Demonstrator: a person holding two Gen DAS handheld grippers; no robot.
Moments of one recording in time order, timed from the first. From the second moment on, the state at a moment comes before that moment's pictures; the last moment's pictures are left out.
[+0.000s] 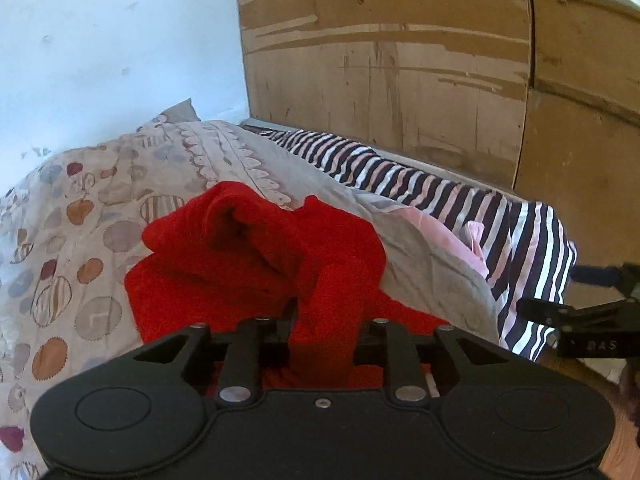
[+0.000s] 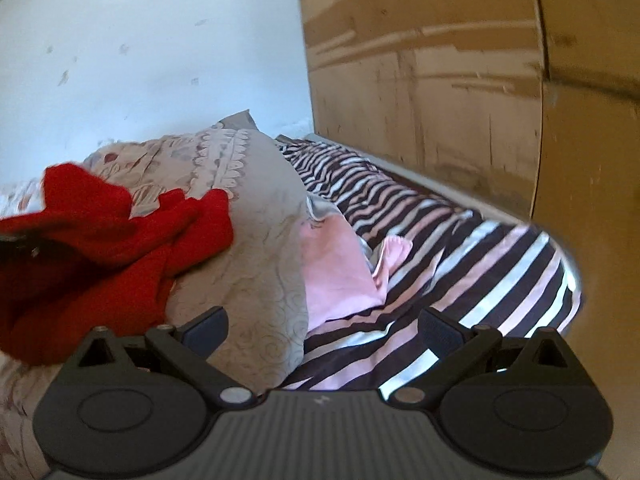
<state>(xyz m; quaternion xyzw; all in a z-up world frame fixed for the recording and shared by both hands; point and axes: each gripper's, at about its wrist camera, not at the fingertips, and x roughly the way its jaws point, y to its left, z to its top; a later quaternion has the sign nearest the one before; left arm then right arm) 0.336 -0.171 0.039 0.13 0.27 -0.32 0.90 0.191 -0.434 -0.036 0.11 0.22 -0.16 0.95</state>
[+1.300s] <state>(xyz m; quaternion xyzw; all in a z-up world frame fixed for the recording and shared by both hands) 0.317 -0.099 0.038 0.10 0.25 -0.27 0.92 0.375 -0.372 0.047 0.12 0.23 0.15 0.95</state>
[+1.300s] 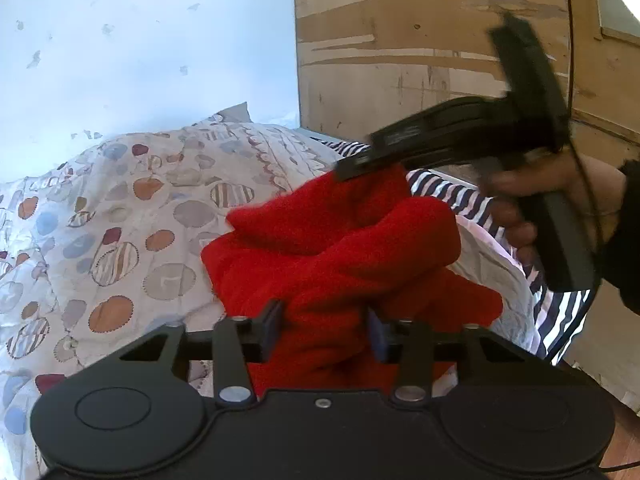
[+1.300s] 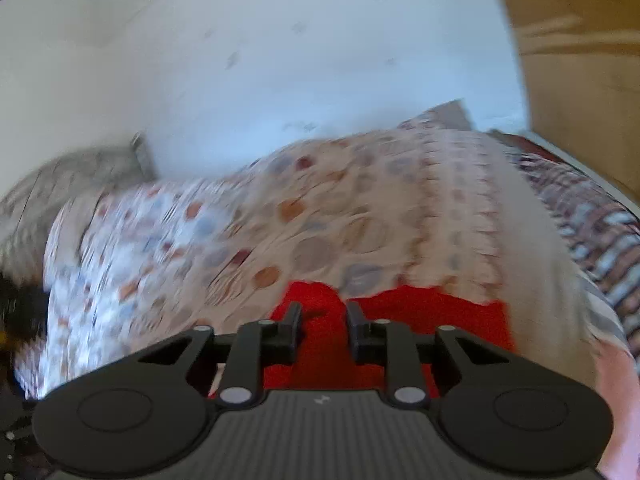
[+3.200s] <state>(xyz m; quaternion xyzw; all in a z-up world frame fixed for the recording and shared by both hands) 0.304 -0.092 0.035 0.02 0.26 -0.34 0.91 0.349 -0.448 -0.028 0.25 0.23 0.03 0.94</state>
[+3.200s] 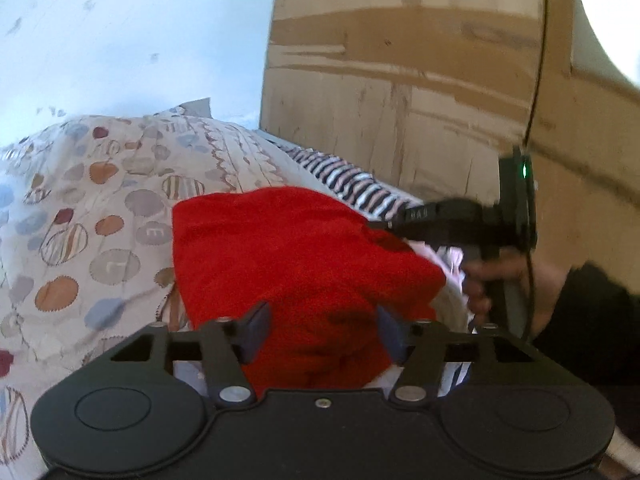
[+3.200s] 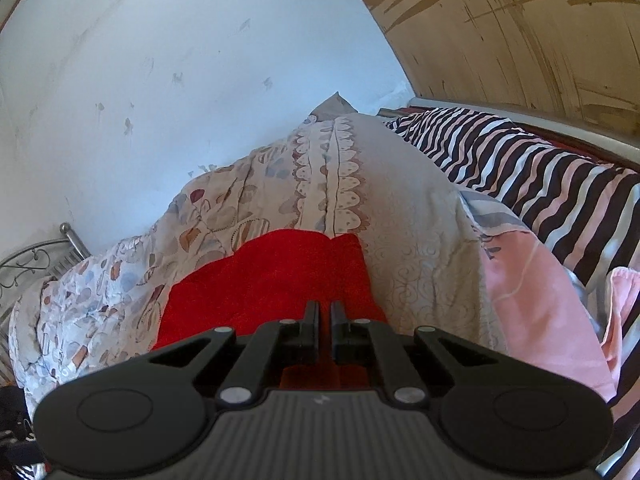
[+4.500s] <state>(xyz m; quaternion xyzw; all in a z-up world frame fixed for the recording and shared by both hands) 0.335 -0.082 -0.007 -0.09 0.36 -0.20 0.90 0.242 -0.352 -0.051 0.09 0.25 0.02 0.96</state>
